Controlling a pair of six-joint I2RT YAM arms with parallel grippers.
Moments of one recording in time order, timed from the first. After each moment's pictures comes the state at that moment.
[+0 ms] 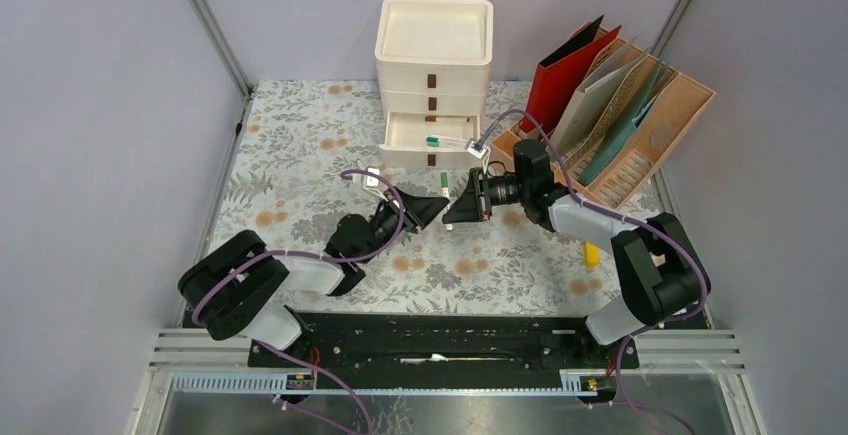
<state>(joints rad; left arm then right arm) -0.79 1.46 0.35 1.27 0.03 -1.05 0.45 1.53 0.79 0.34 -1.13 0.46</state>
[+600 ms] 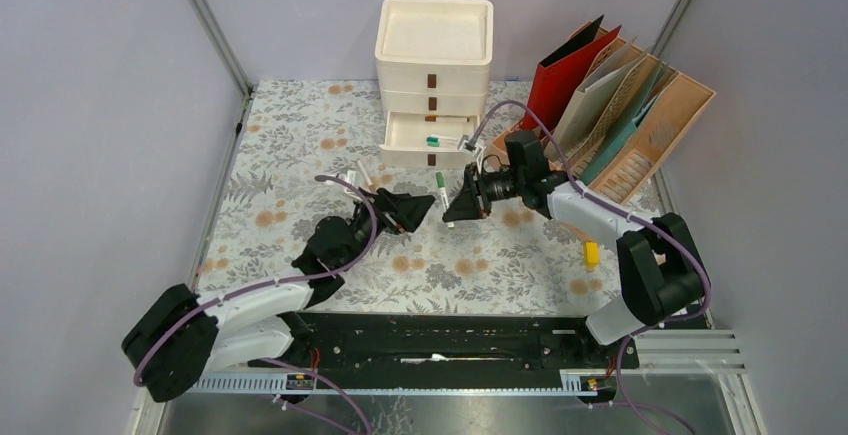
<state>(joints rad) -0.78 1.09 0.32 0.87 -0.09 -0.82 0.47 1.54 0.90 0.04 -1.10 0.16</state>
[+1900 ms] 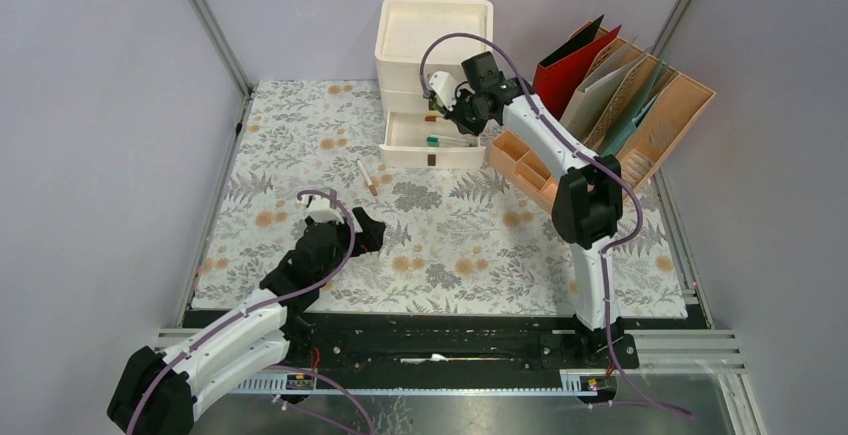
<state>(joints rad) -0.60 0.73 0.24 0.11 -0.25 -0.61 0.47 2.14 2.05 -0.80 -0.20 -0.67</state>
